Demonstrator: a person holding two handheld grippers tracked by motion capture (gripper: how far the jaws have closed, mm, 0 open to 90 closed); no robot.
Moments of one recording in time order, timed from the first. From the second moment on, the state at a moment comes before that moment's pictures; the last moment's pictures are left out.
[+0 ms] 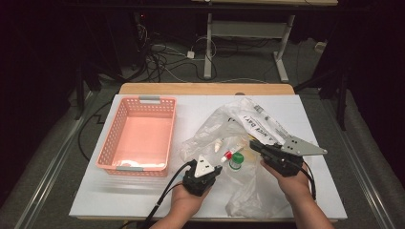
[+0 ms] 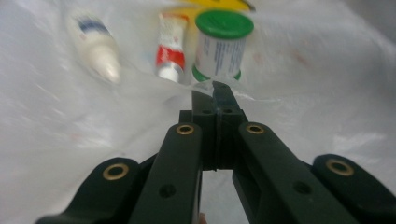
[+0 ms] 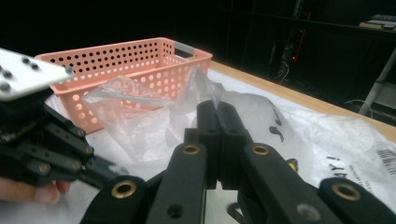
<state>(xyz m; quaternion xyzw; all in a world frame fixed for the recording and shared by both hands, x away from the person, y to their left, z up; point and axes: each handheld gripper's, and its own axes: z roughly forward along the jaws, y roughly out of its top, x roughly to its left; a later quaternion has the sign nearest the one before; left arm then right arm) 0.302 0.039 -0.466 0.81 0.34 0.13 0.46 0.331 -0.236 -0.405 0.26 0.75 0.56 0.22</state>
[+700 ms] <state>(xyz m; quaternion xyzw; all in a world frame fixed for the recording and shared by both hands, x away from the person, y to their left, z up) 0.349 0.040 -0.350 0.74 0.30 0.25 0.55 0.353 -0.232 -0.365 0.29 0.70 0.59 0.28</state>
